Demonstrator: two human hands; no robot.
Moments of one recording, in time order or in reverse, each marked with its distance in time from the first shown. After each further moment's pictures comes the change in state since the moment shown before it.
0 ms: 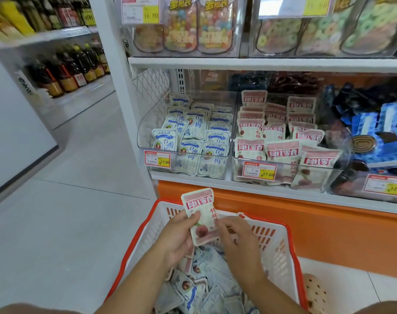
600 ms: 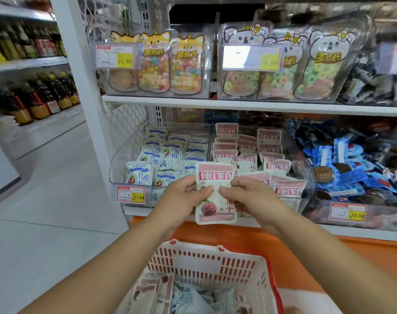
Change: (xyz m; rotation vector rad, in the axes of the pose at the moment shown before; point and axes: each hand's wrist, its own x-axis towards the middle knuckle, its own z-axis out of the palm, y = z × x) left_hand -0.008 0.105 0.109 0.649 -0.102 0.436; right_hand 0.117 -0.092 -0.114 0.239 -0.278 0.279
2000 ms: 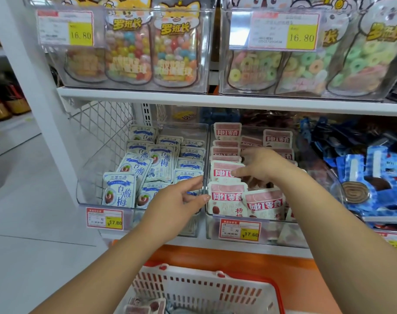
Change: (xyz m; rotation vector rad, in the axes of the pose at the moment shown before) left_hand 0.084 -0.026 -0.015 0.482 0.048 0.141; right_hand 0.140 -0.032 -0.060 -0.818 0.121 0.165
